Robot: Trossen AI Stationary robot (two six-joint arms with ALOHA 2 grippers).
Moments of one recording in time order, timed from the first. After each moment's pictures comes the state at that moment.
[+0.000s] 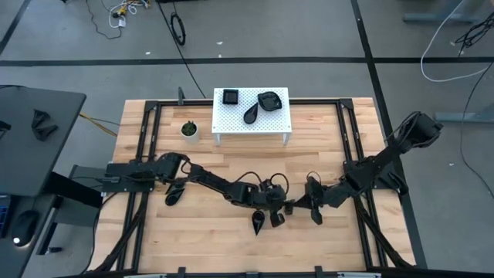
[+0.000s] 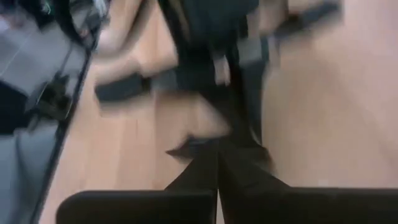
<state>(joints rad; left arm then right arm) -0.24 2.39 1.61 0.11 -0.26 -0.46 0.60 1.24 0.28 0.36 0.34 0.72</state>
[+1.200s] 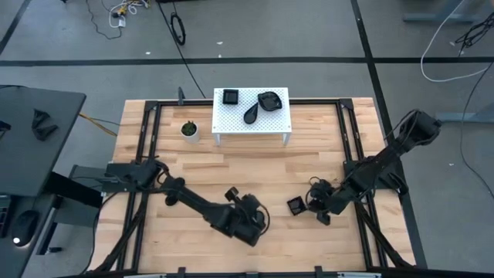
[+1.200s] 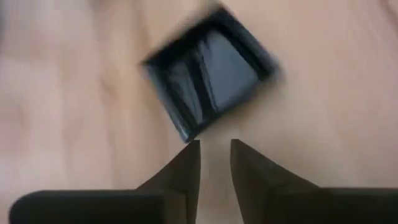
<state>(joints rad) -0.49 2.18 1.61 -0.60 -0.81 -1.00 0.69 1.22 0.28 0.00 0.24 0.98</state>
